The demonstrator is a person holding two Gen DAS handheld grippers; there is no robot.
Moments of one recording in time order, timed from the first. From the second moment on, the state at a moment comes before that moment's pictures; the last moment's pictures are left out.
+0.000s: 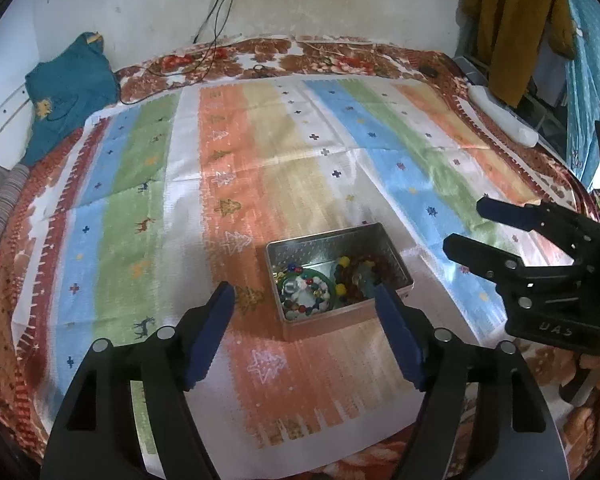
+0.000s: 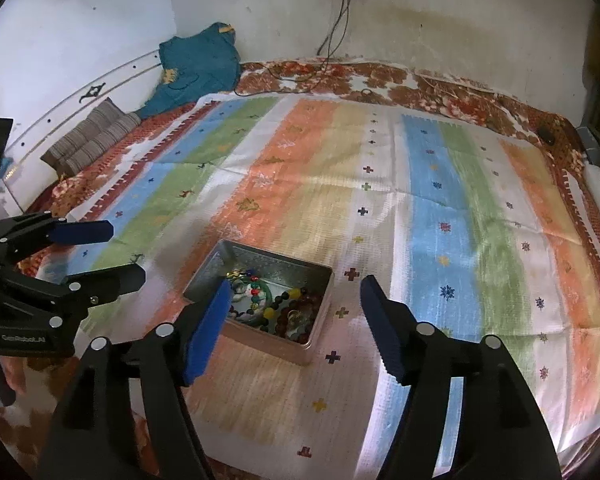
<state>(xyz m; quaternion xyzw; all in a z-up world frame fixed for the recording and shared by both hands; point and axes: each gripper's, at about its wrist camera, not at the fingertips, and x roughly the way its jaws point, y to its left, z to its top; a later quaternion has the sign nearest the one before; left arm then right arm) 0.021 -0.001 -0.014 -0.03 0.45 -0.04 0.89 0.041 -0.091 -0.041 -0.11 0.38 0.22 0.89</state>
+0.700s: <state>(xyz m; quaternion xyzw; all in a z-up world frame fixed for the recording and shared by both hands) -0.018 0.002 -0.010 -0.02 0.38 0.00 0.92 0.003 -0.104 -0.035 -0.10 0.35 0.24 0.90</state>
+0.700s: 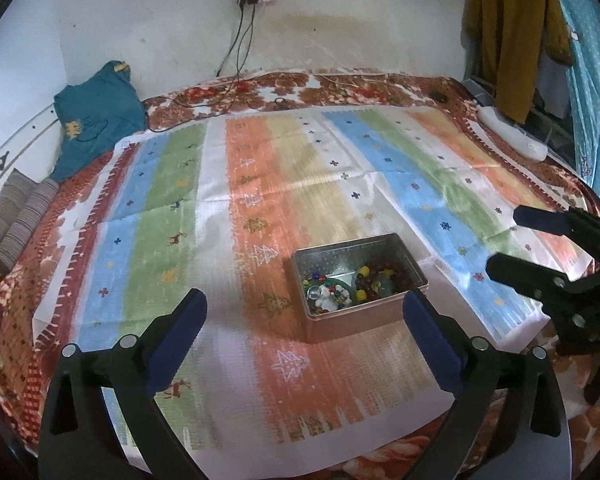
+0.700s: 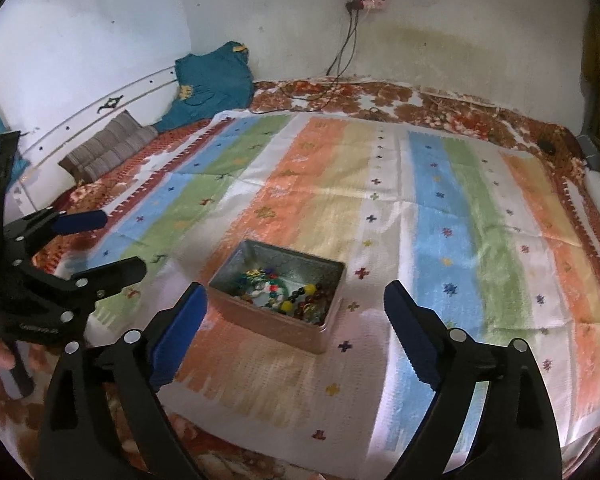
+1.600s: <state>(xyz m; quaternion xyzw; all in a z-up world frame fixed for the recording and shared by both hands) -0.032 -0.012 -0.001 0.00 0.35 -0.01 0.94 -0.011 -0.114 -0.028 -0.09 0.32 0.23 0.92</state>
